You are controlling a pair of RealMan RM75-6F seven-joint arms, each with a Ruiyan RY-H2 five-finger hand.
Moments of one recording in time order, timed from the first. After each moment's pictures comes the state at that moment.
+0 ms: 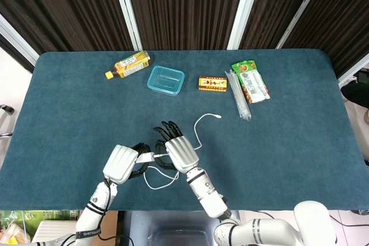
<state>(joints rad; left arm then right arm) -0.50 -1.62 -0.10 -1.71 1.41 1.27 0.49 0.75 -1.99 0.29 -1.46 -1.27 1.15 -0.41</state>
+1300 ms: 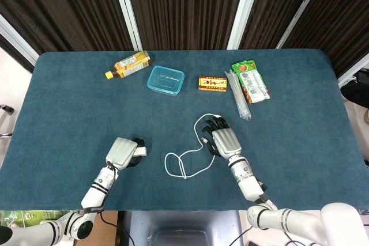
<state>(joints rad) -0.60 -1.73 -0.12 -1.27 1.31 1.04 0.35 0.66 -1.79 0.21 -1.24 -1.15 0.99 -0.28</state>
